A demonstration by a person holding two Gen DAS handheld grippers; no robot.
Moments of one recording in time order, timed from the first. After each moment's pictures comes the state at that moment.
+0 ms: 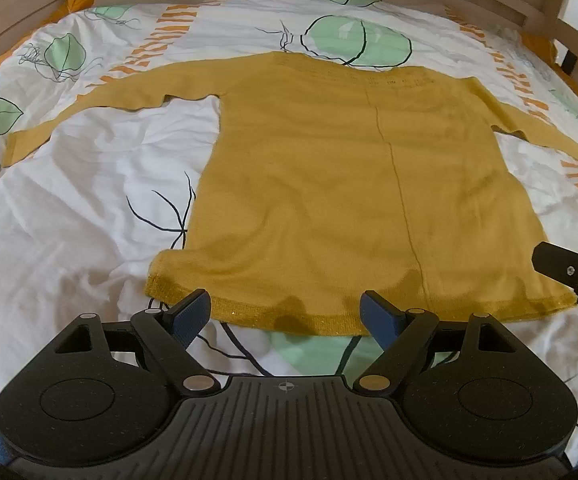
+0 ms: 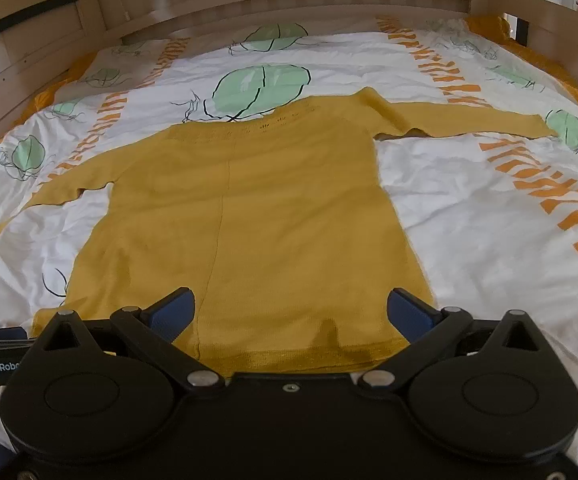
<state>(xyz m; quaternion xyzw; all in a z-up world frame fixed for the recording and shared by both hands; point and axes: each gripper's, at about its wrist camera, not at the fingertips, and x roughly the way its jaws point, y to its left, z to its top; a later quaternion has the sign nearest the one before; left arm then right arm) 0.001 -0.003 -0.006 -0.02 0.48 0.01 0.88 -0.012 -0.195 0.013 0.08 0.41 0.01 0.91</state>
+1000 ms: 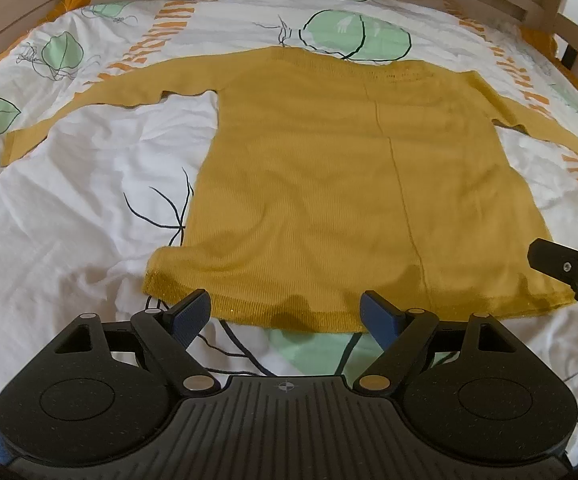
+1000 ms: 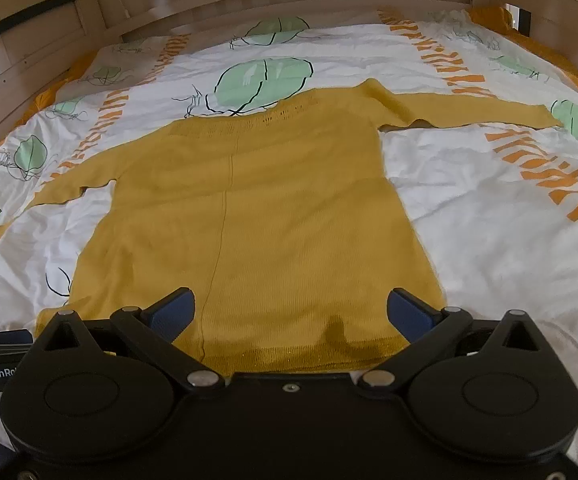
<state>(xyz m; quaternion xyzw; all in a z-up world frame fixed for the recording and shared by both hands) 0.000 -0.004 -0.010 -0.01 0.48 0.01 0.88 -0.008 -0.191 0.011 0.09 0.42 0.01 0.90</state>
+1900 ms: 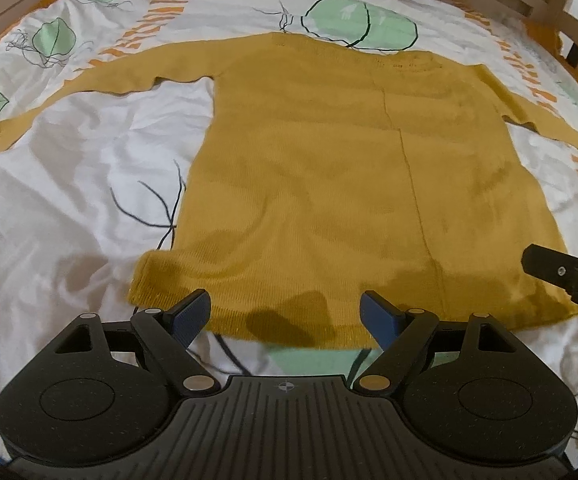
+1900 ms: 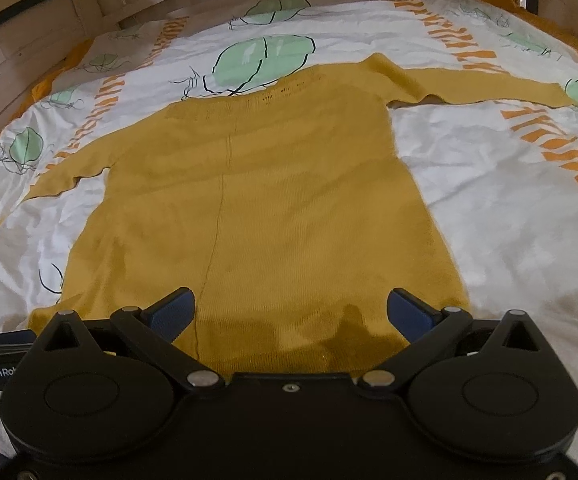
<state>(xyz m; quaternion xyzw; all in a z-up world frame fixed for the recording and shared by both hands) 0.022 0.002 -0.026 -0.02 0.50 0.00 0.87 0.012 -0.193 -0.009 0.11 0.44 0.03 0.89</state>
